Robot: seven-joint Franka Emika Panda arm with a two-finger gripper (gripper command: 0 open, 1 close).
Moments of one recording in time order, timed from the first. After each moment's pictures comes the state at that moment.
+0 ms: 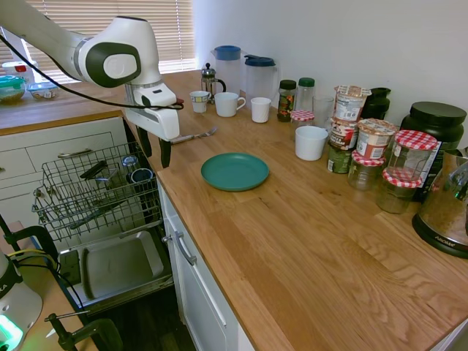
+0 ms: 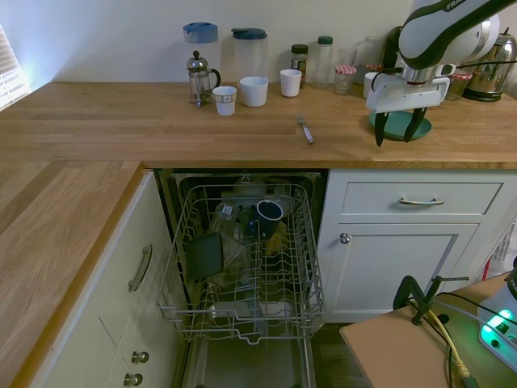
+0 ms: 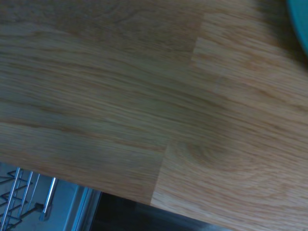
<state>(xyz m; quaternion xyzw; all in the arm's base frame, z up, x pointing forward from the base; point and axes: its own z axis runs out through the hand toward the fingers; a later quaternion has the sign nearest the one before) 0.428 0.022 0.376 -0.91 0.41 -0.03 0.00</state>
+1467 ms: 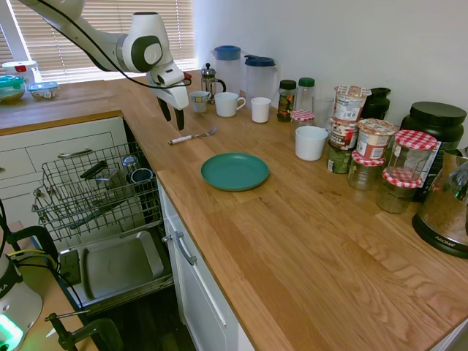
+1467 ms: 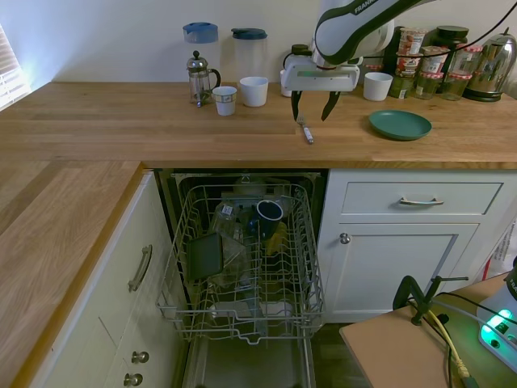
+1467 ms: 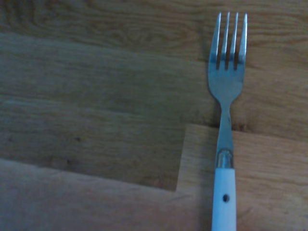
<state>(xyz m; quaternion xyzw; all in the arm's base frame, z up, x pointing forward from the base) 0.590 0.170 0.389 -0.88 0.46 -0.10 0.07</state>
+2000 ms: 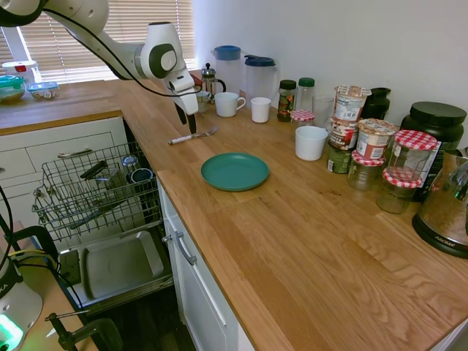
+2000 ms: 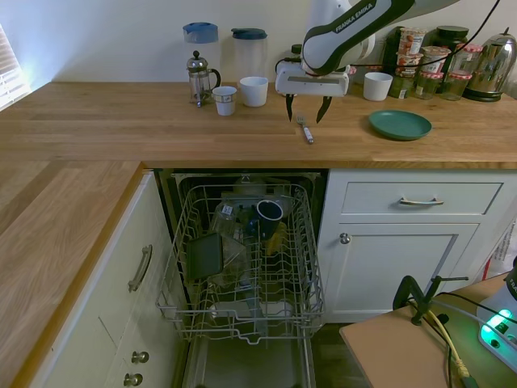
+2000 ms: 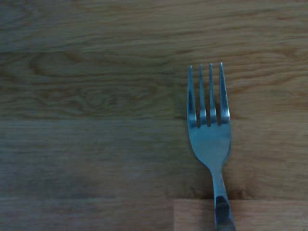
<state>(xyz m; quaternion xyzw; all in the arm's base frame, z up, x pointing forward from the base) 0.638 0.164 0.359 -0.84 0.53 -0.11 0.06</state>
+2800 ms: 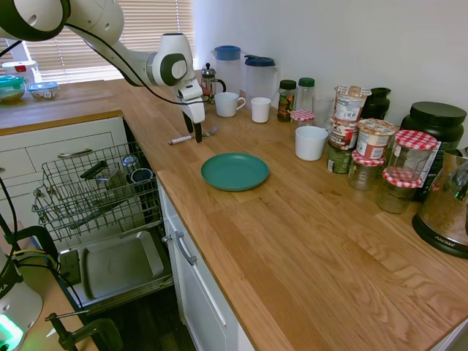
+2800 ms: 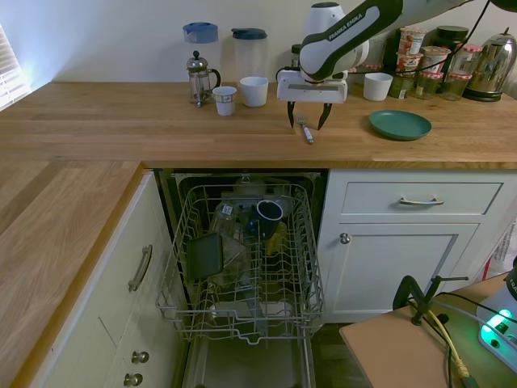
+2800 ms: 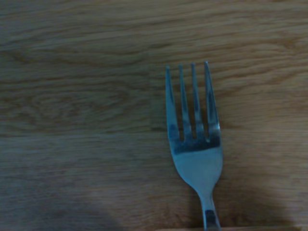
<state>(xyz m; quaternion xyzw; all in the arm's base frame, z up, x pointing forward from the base) 0.655 0.155 0.337 -0.83 0.55 -0.08 0.04</state>
